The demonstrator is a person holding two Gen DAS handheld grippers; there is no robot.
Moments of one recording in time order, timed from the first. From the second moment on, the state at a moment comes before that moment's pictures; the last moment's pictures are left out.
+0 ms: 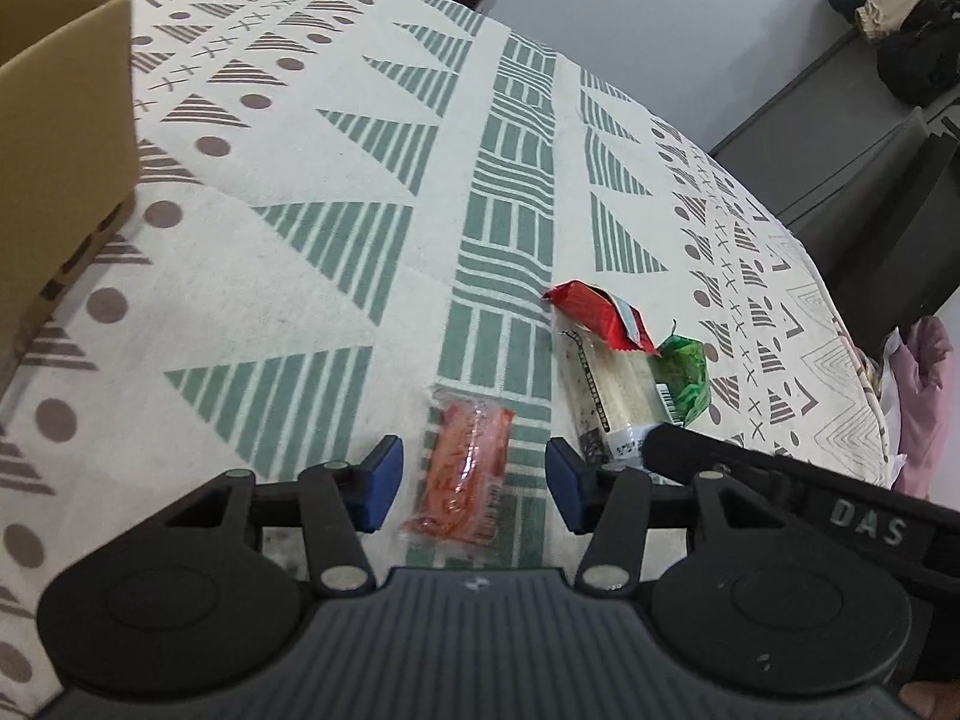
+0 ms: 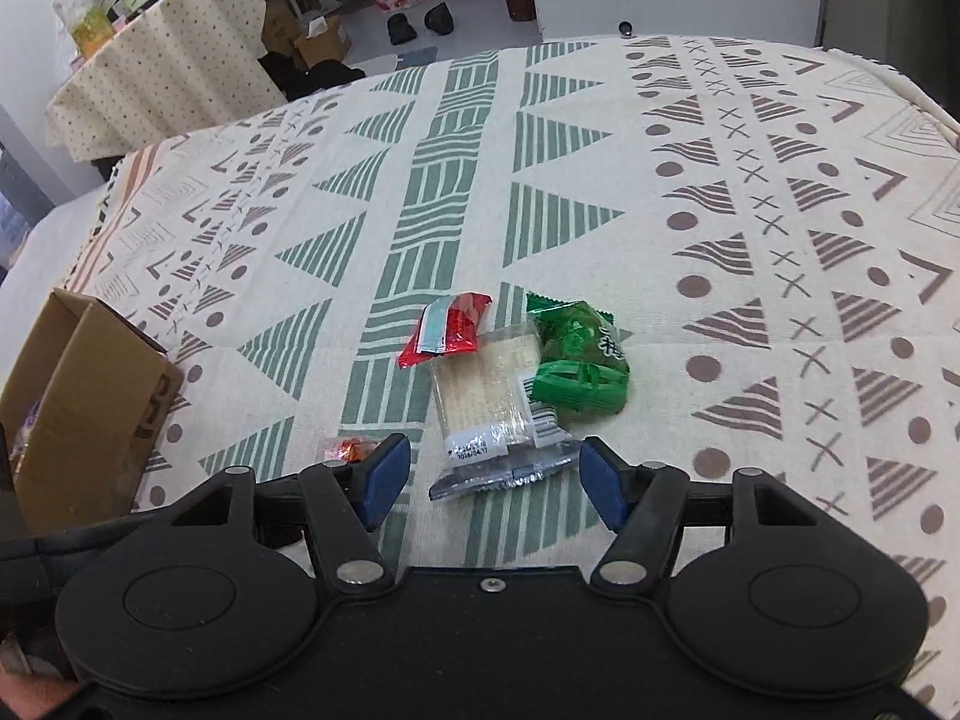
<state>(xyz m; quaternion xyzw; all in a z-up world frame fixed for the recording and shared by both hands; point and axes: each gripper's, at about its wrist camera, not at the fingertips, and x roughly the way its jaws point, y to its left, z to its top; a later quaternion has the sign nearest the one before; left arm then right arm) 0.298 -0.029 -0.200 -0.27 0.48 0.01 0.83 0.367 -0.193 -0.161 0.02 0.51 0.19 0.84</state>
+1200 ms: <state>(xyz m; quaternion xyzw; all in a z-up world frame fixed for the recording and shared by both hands) 0.251 -0.004 -0.168 -0.26 0.45 0.02 0.85 0.324 -0.167 -0.162 -0.01 0.57 0.13 0.81</state>
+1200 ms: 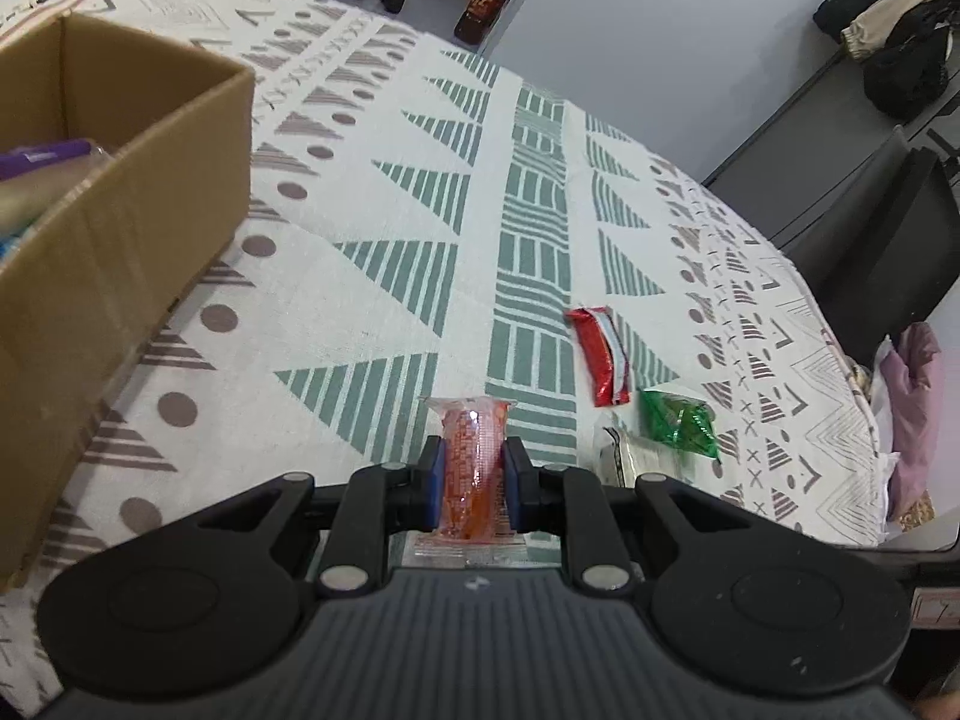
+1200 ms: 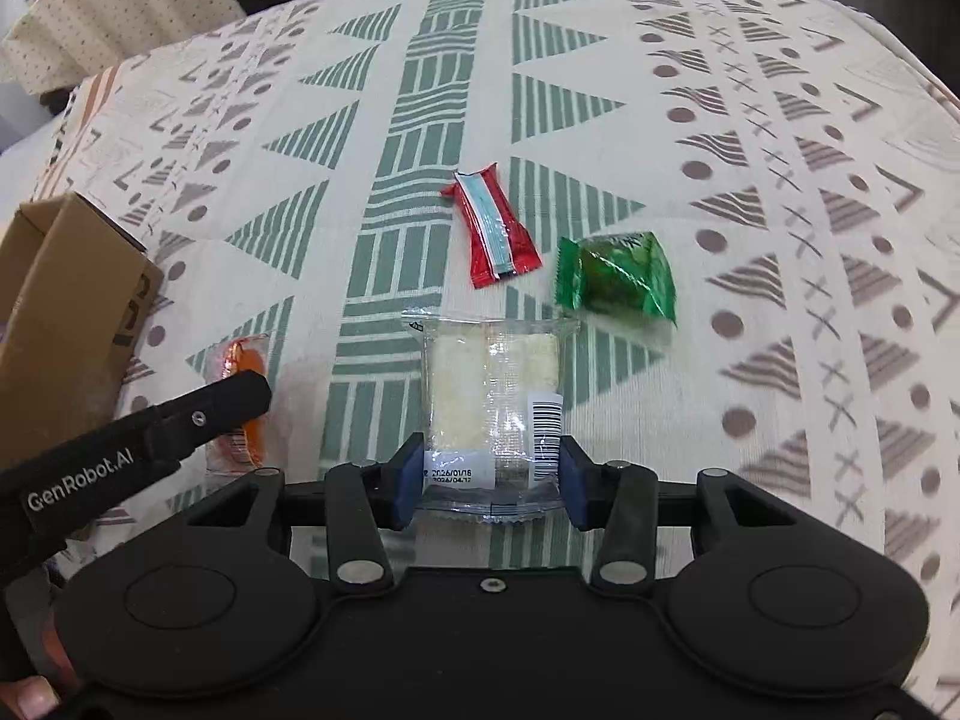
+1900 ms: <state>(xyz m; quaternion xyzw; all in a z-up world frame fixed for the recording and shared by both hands) 0.204 0.007 -0.080 -0.26 0.38 0.00 0.89 0.262 -0.176 -0.075 0.06 0.50 0.10 0.86</state>
